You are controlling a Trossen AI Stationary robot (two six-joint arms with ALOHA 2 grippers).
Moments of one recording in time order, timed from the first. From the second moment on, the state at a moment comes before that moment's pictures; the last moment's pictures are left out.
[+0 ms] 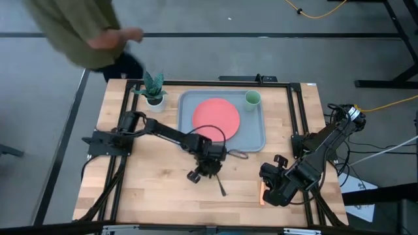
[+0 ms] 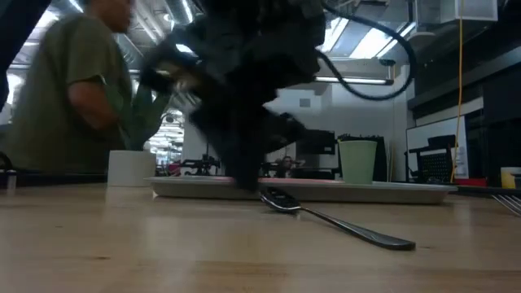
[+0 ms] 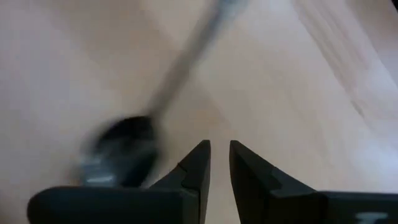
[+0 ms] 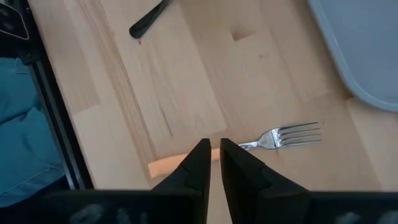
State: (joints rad) left arm -0.15 2.09 1.48 -0.62 0.38 0.38; right arm 0.81 1.48 1.22 -1.06 0.29 1.17
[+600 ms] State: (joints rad) left arm -0.07 2.14 1.48 -0.35 0.32 0.51; right arm 0.82 1.48 1.22 -1.03 0.26 1.19
